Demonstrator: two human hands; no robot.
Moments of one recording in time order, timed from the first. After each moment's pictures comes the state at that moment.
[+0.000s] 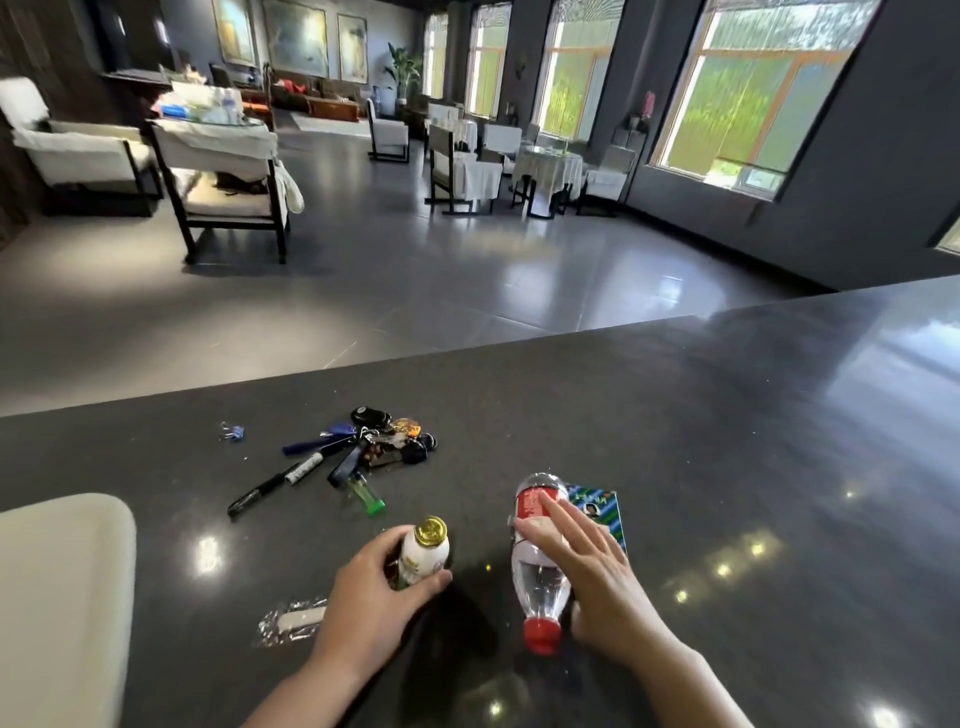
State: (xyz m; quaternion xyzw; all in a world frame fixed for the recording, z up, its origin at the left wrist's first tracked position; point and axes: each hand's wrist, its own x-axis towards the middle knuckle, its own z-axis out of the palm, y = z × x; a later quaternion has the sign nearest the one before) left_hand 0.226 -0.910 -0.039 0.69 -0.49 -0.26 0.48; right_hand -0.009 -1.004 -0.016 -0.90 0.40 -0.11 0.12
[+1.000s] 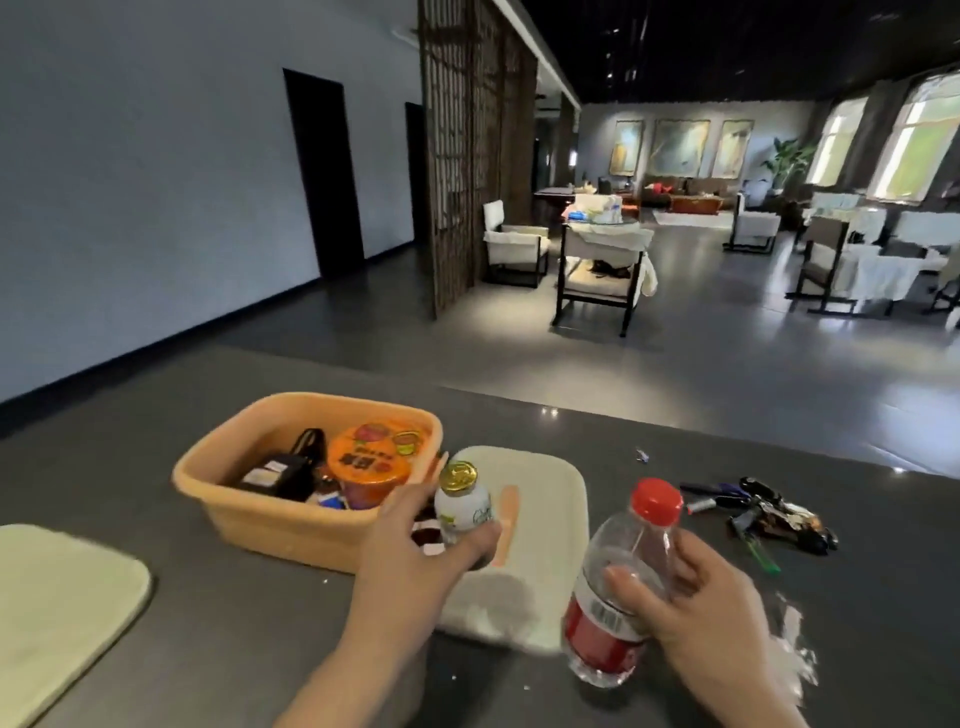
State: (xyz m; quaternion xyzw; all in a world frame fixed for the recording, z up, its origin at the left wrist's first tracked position) left_hand 0.343 -0.600 0.089 0.75 -0.24 0.03 0.62; right_hand 0.192 -0.785 0.091 -0.77 0.24 -0.27 0.53
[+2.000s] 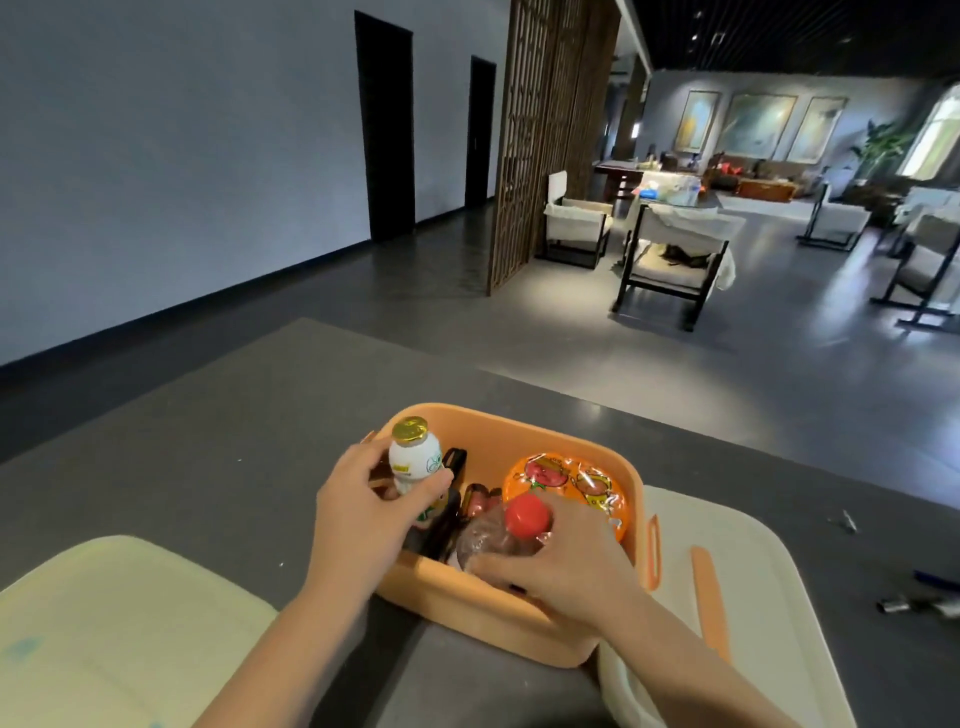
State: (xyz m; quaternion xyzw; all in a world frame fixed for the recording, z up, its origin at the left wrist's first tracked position) left_hand 0.582 -0.443 0.079 0.80 -0.14 0.10 0.58; right_hand 0.490 -0.619 0.083 -0.91 0.12 -0.12 0.38
